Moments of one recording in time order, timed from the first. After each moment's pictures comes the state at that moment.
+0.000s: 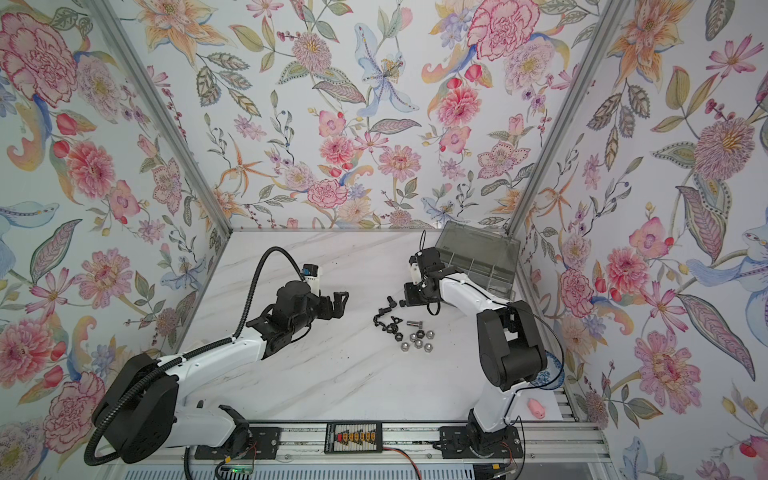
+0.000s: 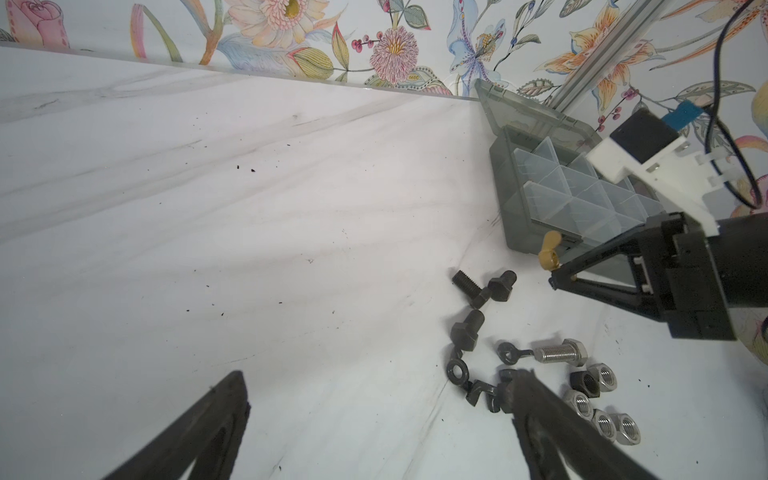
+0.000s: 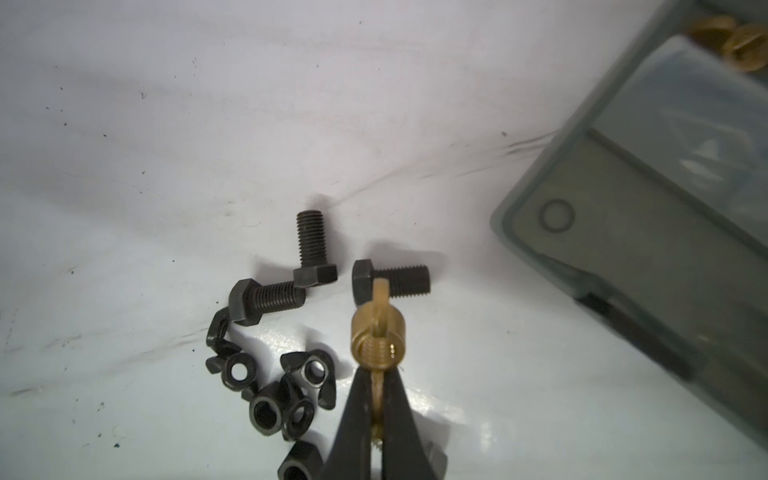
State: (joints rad) left arm -0.61 1.37 0.72 0.15 -0.08 -0.40; right arm 0.32 1.75 1.22 -0.56 -0.19 0.14
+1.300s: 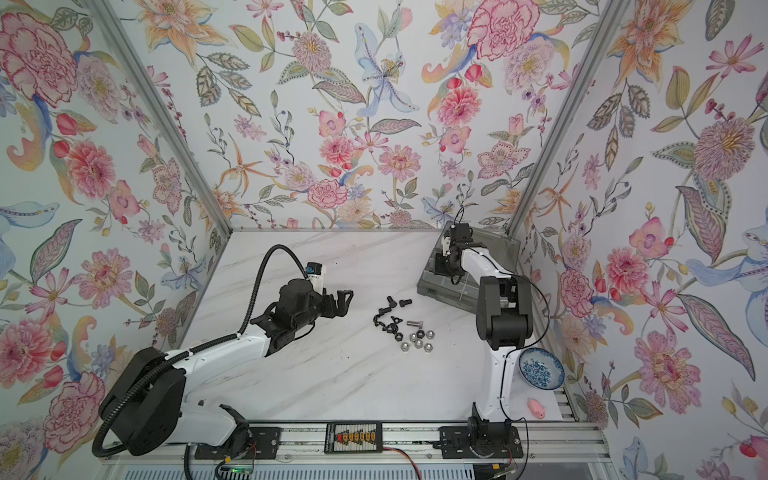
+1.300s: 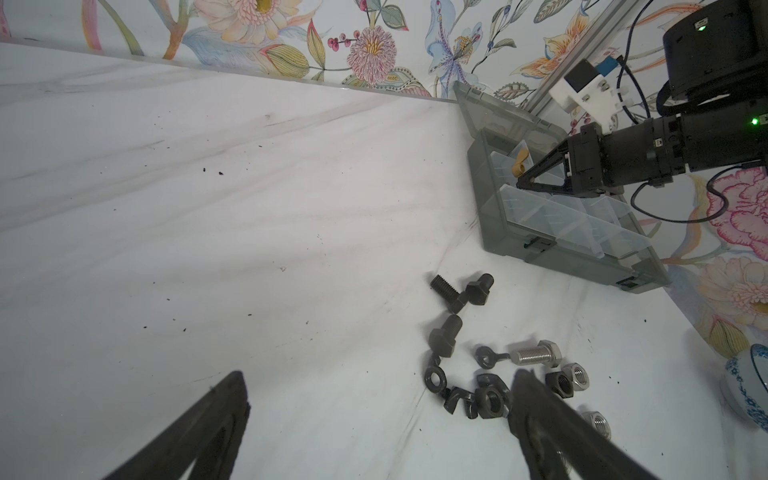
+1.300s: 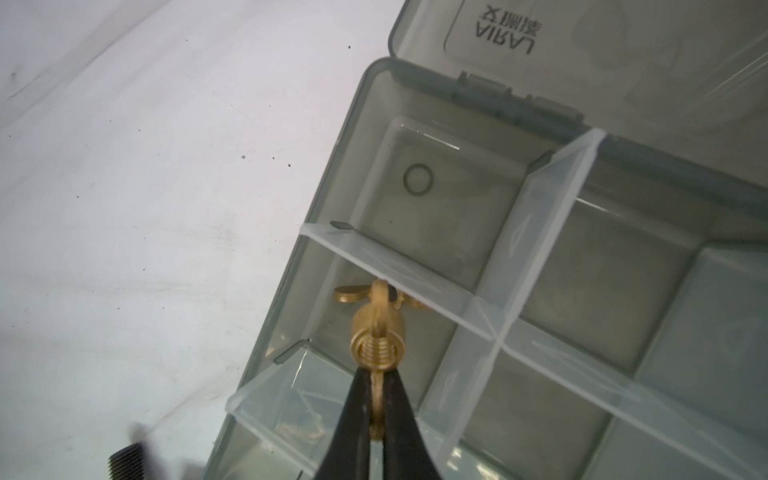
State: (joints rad) left arm -0.61 1.42 0.75 0.20 -0.02 -0.42; right arm 0.08 2.10 1.62 -0.58 -0.17 0.12
